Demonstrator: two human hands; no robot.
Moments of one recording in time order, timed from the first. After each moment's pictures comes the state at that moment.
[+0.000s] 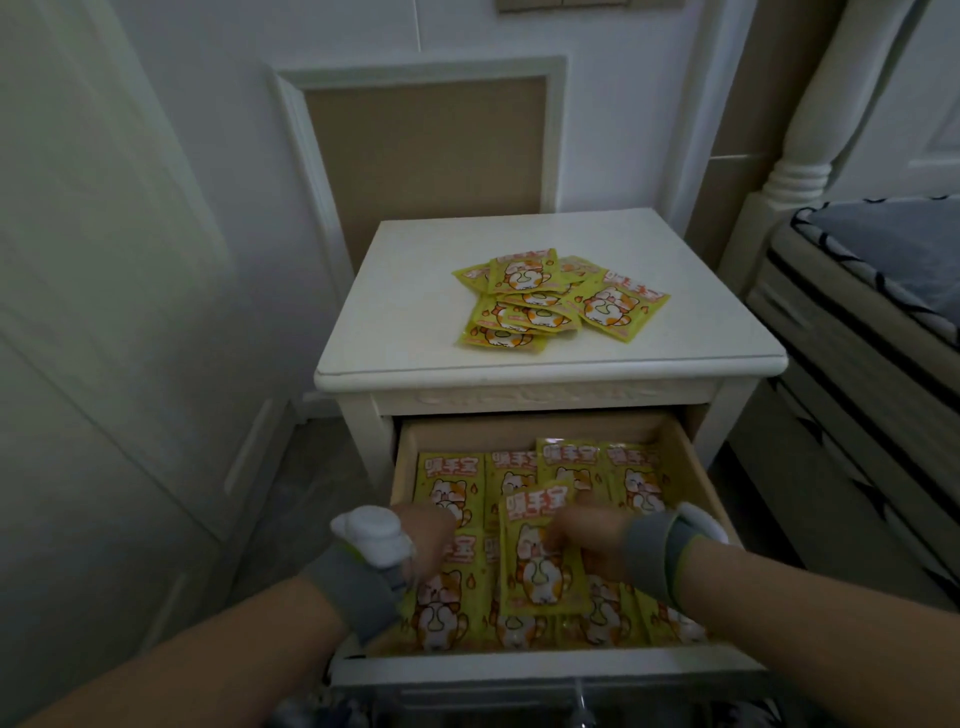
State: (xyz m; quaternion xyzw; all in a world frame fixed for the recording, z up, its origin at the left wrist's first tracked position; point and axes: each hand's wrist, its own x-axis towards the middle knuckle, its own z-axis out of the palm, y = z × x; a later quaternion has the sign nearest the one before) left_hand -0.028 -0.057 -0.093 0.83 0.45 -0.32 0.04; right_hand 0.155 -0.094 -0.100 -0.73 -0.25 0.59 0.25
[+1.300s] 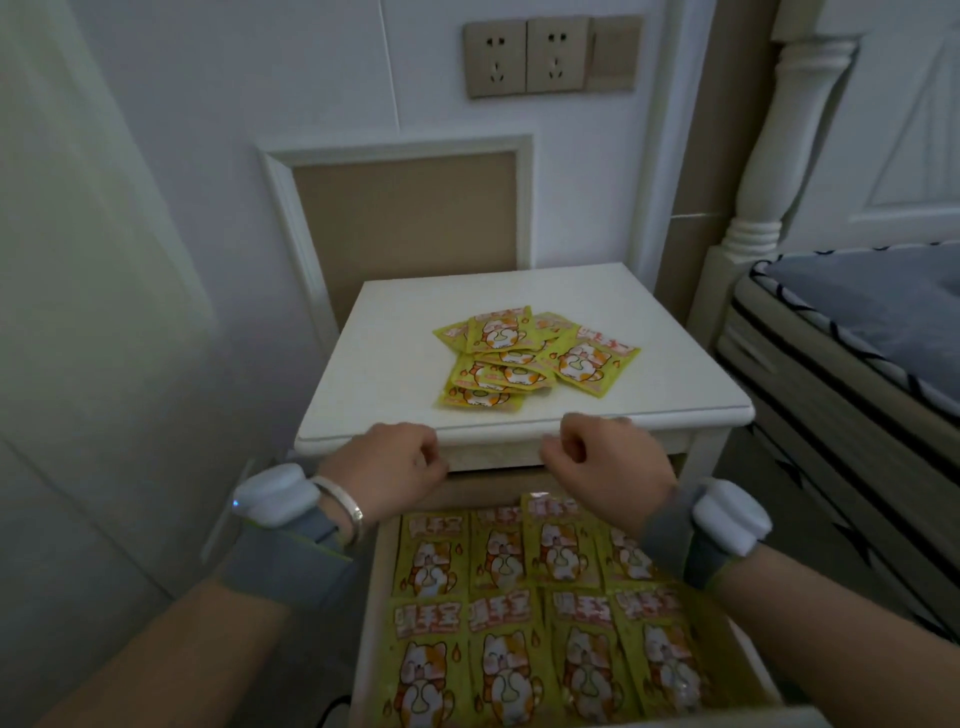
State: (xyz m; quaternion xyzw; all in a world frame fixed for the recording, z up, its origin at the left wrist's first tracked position) left_hand -0.018 -0.021 0.021 0.84 0.53 0.06 0.09; right_hand 0.189 -0.083 0.002 -0.70 -0.66 0.04 0.26
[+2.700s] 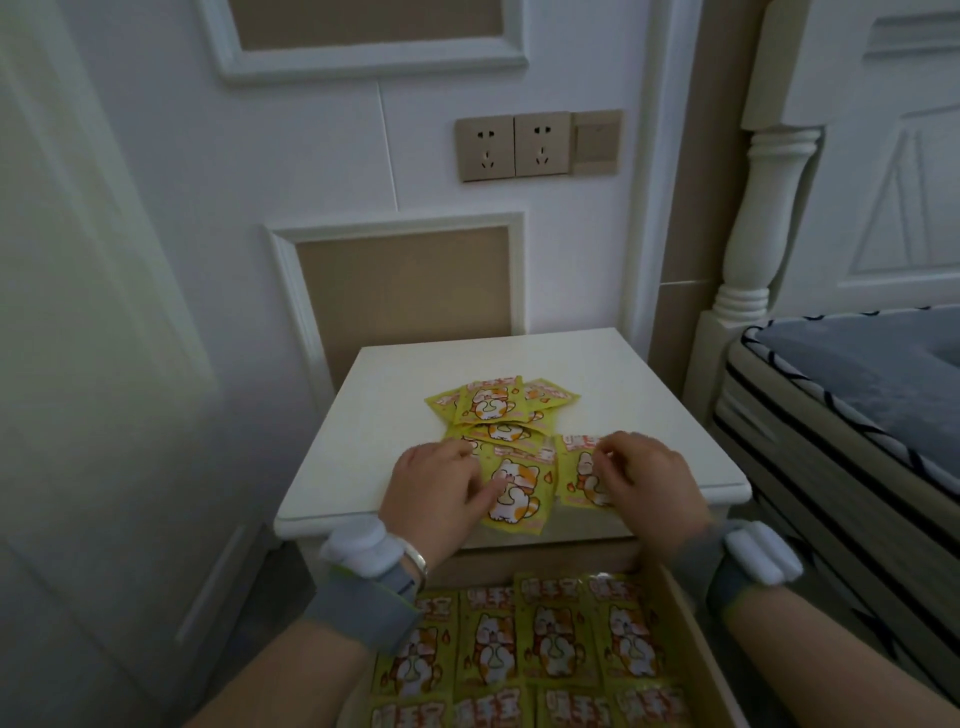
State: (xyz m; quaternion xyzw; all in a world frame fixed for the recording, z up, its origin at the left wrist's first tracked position) left_hand 0.047 0.006 0.015 0.85 0.50 0.14 0.00; right_hand 0.260 -0.041 -0.004 -0.72 -0.62 -0.01 0.31
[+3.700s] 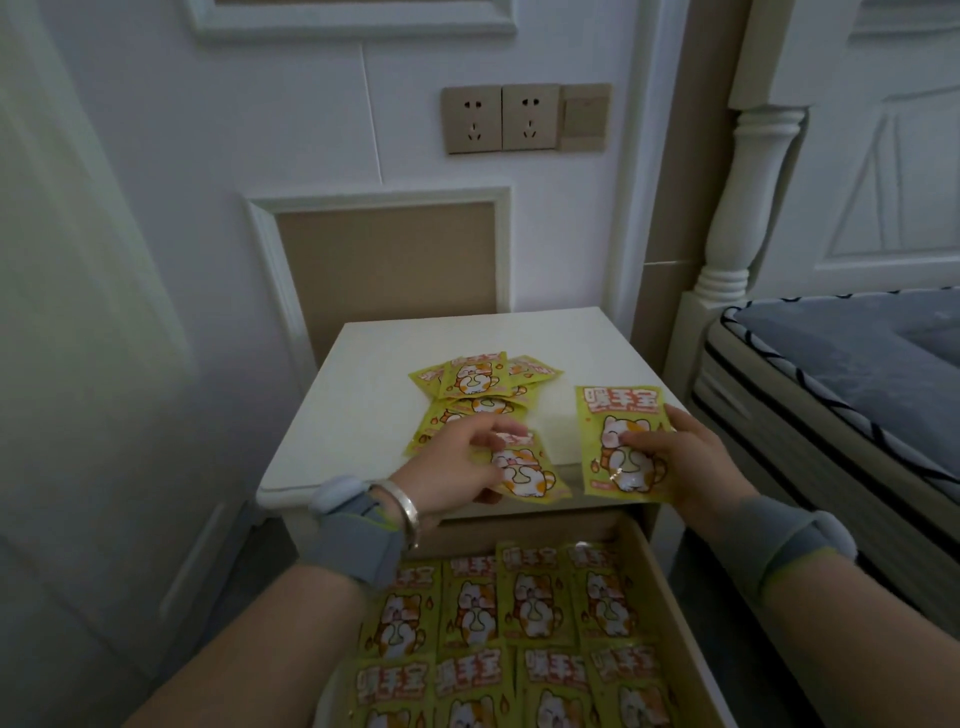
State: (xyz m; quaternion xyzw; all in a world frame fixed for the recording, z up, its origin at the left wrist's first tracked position) left_hand 0.068 -0.014 0.033 0.70 0.43 0.25 0.51; right_hand 0.288 -0.066 0.006 -0.60 -0.28 0.45 0.60
